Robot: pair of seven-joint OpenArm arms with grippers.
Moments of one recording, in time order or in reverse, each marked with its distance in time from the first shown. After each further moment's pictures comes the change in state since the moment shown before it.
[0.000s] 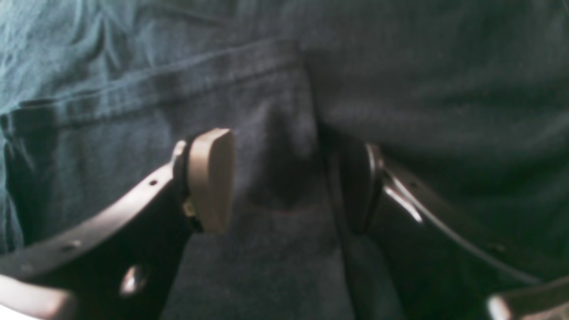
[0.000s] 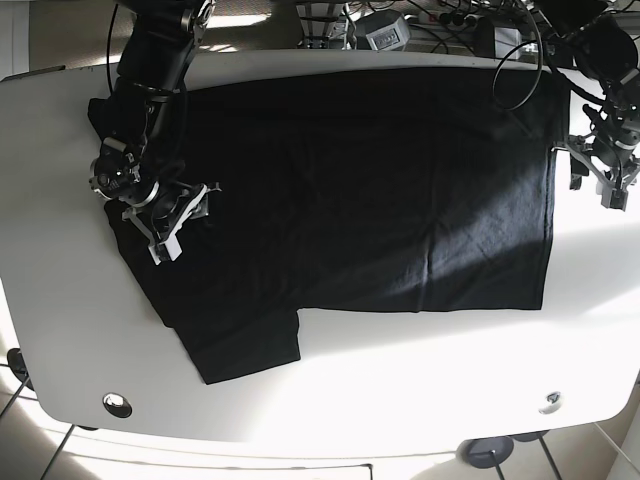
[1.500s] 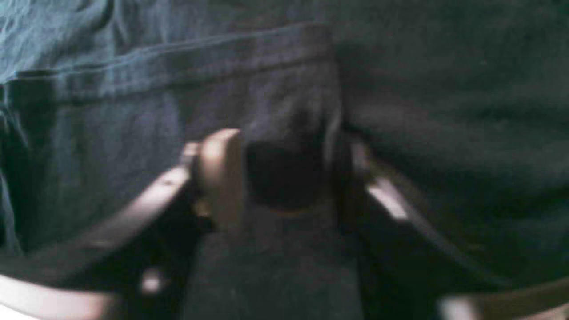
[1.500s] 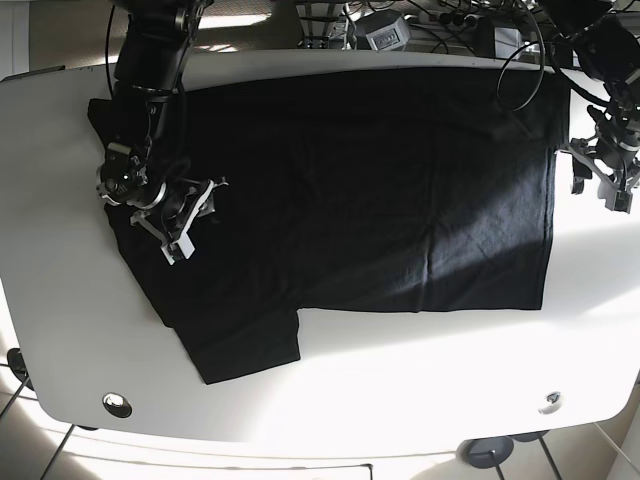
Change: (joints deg) left arm 0.1 -1.1 -0.1 0.0 -3.0 0.0 0.0; right arm -0.1 2.2 -5.4 -1.0 0.2 0.0 0.5
